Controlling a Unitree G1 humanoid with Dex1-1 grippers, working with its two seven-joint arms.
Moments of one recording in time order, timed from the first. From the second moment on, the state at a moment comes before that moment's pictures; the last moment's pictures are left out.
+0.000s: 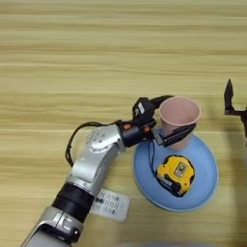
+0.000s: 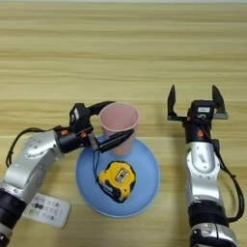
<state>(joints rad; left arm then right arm) -0.29 0.04 -0.32 0.30 -0.28 -0.10 -0.83 -0.23 -0.19 -0.22 0.51 0.02 -0.62 0.02</state>
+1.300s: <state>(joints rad) -0.35 -0.04 -0.29 0.60 -0.20 -0.28 -0.87 -0.23 -0.19 -0.19 0.48 0.02 -0.62 -0.01</state>
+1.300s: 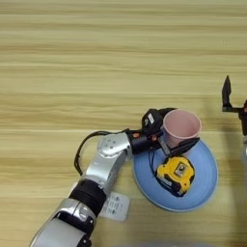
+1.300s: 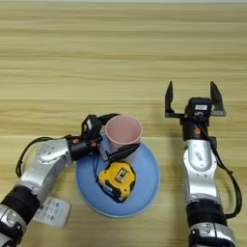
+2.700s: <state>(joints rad) -0.10 0.20 -0.26 -0.16 -0.35 0.00 -0.94 -0.23 -0.19 -0.18 0.48 0.01 -0.62 -0.01</state>
